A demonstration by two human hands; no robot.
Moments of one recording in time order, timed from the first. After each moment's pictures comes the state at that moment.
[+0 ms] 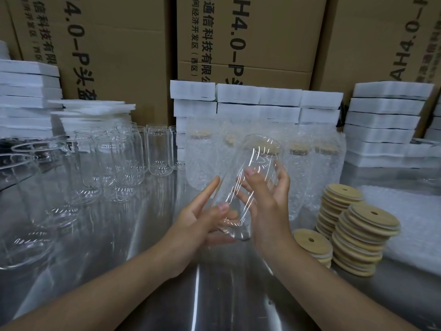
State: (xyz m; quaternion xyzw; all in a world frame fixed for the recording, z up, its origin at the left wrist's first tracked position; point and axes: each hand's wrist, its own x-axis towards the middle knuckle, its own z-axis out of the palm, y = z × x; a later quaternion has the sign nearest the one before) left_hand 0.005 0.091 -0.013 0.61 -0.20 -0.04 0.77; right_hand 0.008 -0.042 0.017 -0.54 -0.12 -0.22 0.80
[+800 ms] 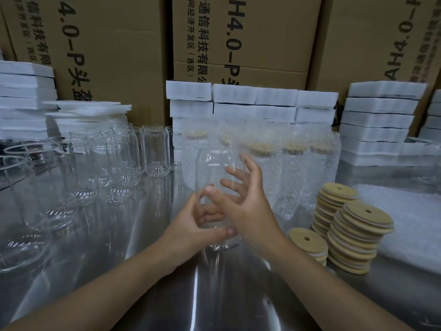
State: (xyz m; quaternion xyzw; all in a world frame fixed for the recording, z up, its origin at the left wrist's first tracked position) left_hand 0.020 0.097 -0.027 0.69 -0.24 0.01 0.68; right_hand -0.005 -0.039 0.025 -0.74 -0.20 -0.17 0.62
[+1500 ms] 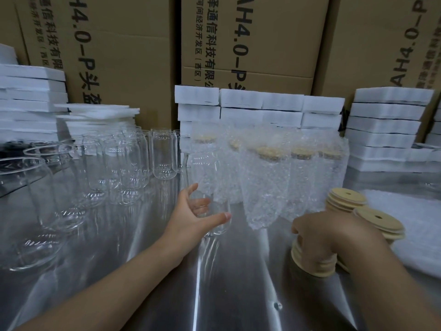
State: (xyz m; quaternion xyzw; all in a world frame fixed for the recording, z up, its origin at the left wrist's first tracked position) left_hand 0.033 0.108 -0.024 0.72 -0.10 0.11 0.68; right_hand -0.003 -0.118 0.053 -0.98 0.01 0.17 -0.13
